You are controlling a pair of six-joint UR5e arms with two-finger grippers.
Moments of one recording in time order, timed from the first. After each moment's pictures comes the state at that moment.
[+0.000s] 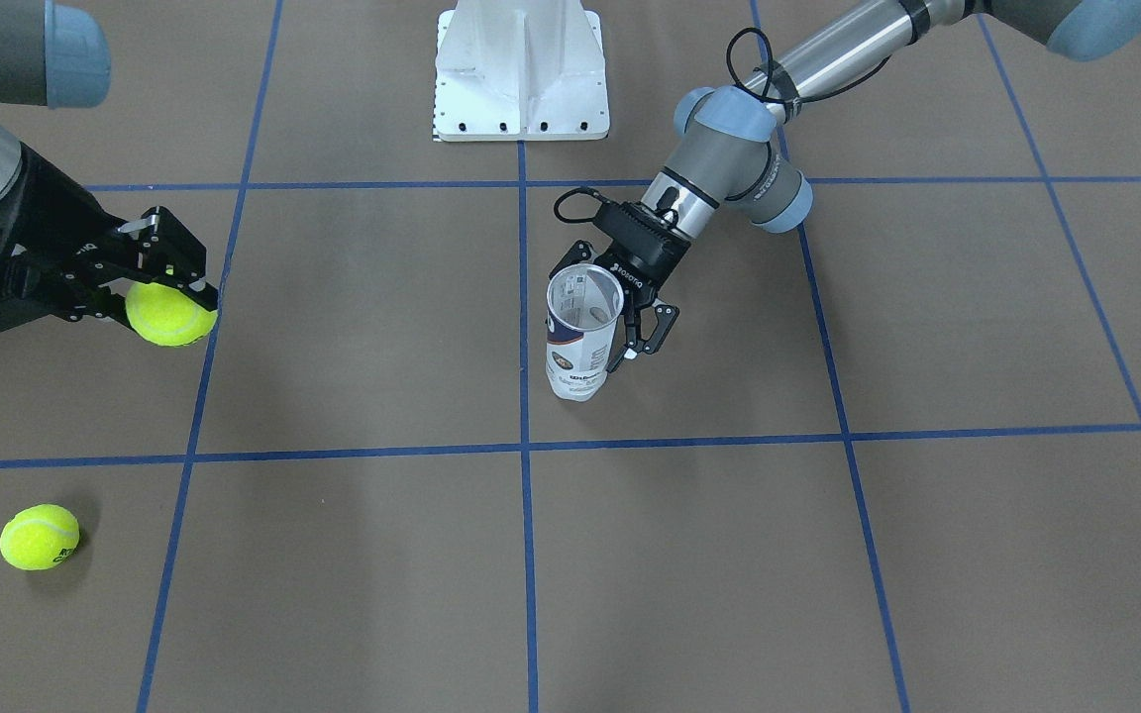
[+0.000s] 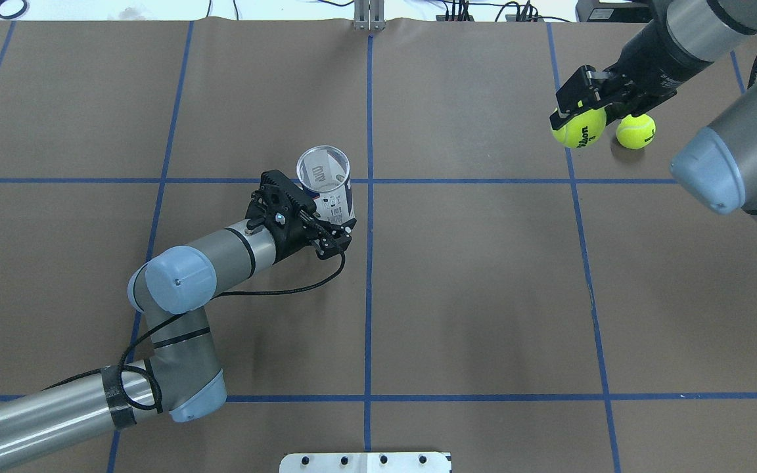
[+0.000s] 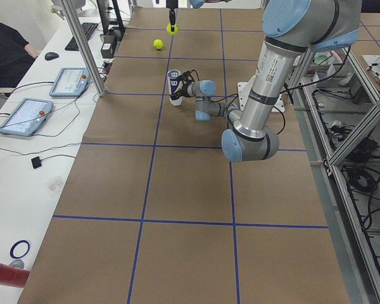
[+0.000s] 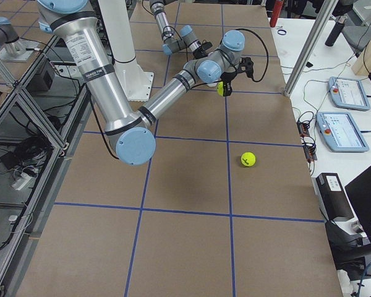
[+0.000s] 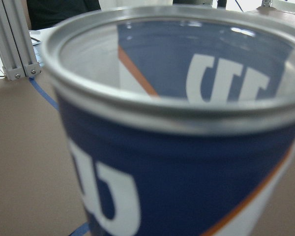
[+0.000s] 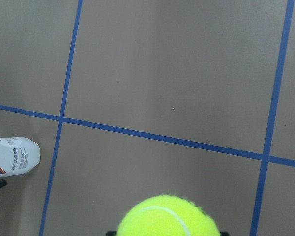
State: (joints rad) left arm -0.43 -2.12 -1.38 -2.79 -1.34 -0.55; right arm 1.06 -1.12 1.87 -1.54 2.41 0.76
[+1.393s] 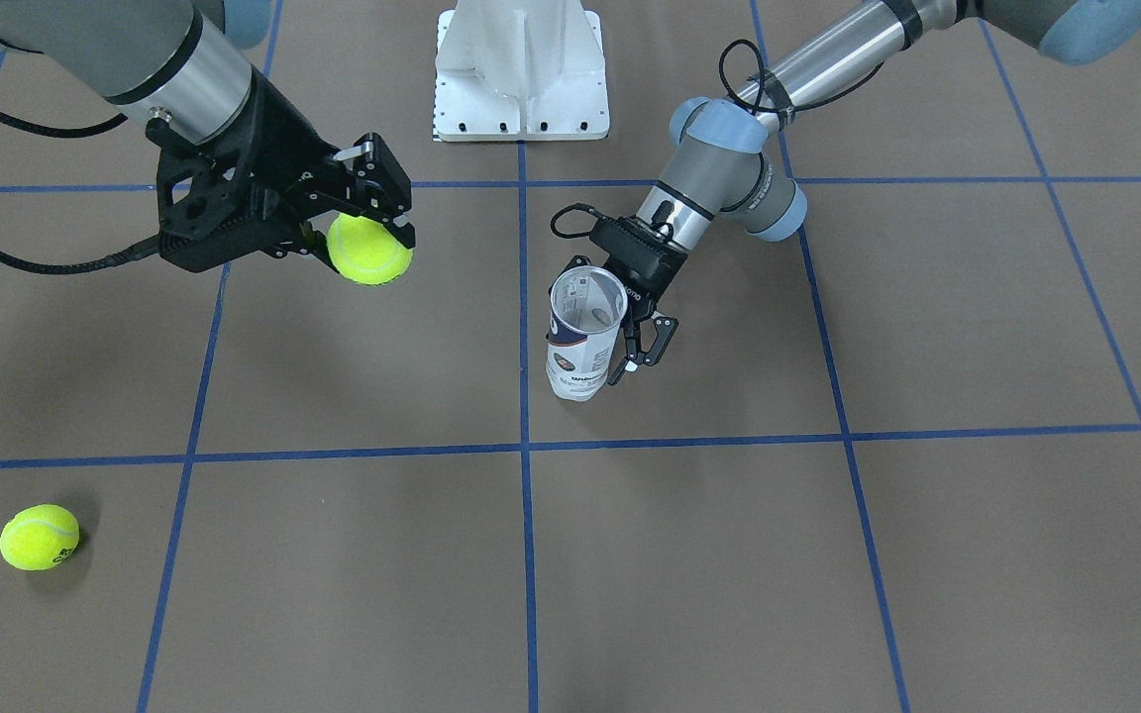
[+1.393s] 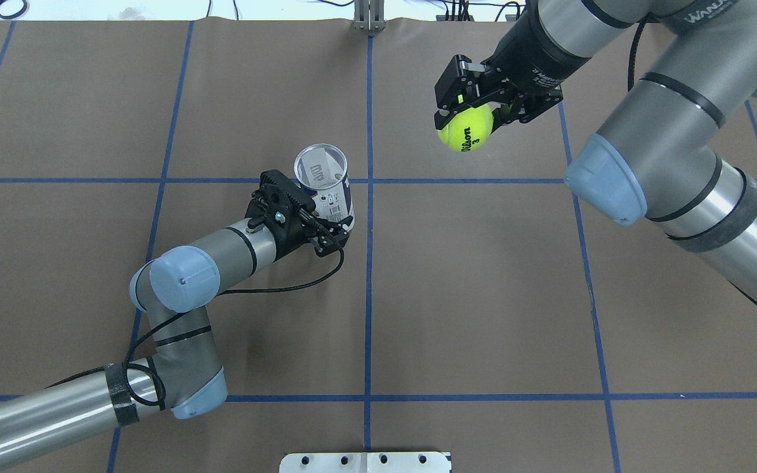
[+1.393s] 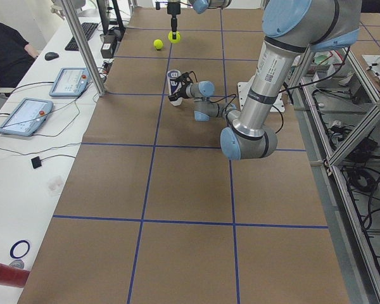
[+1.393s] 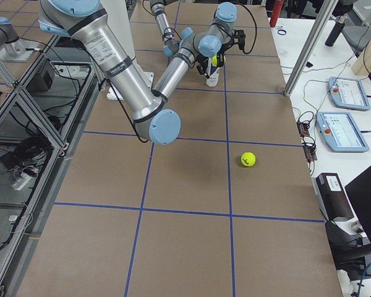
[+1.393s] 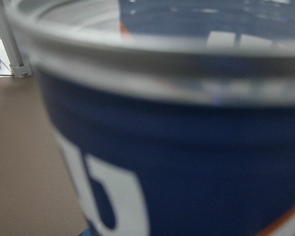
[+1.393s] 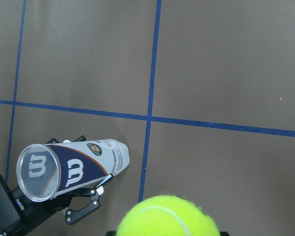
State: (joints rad) left arm -0.43 -2.12 -1.35 -2.79 -1.32 -0.56; right arm 0.91 -0.89 1.85 -1.54 2.36 1.03
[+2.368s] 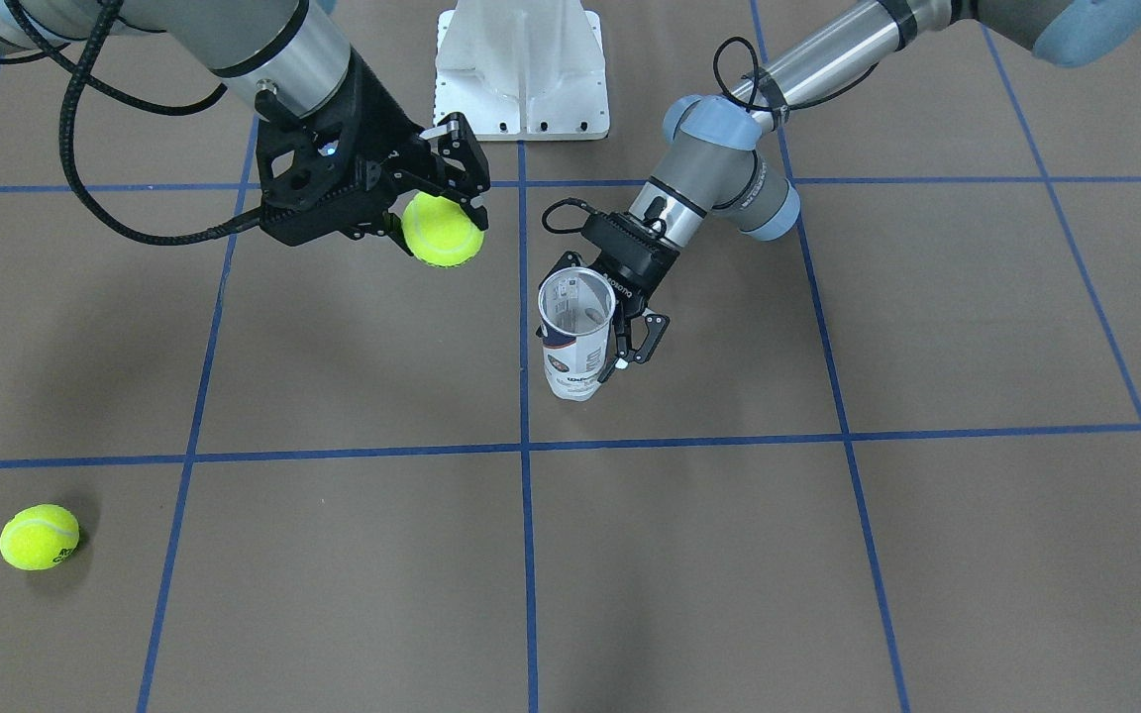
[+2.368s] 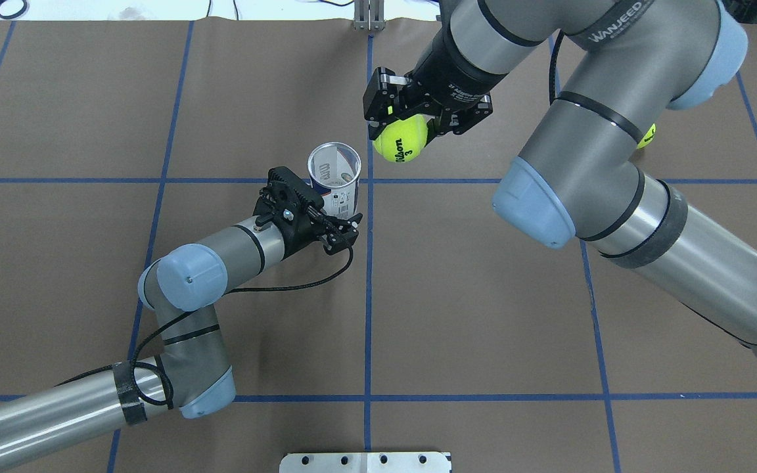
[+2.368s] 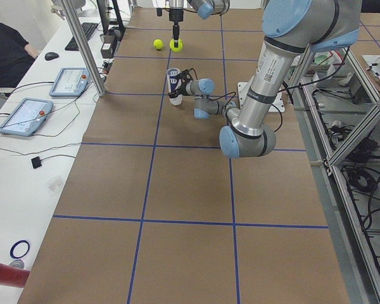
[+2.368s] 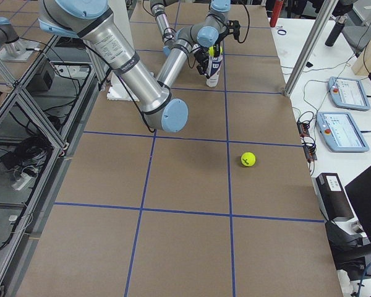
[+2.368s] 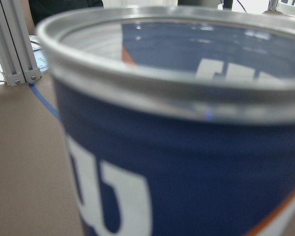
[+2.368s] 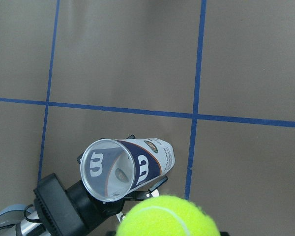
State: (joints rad) left arm -0.42 -2.15 -1.35 -2.79 -1.32 -0.56; right arm 0.81 -0.77 1.78 -1.54 2.26 1.11
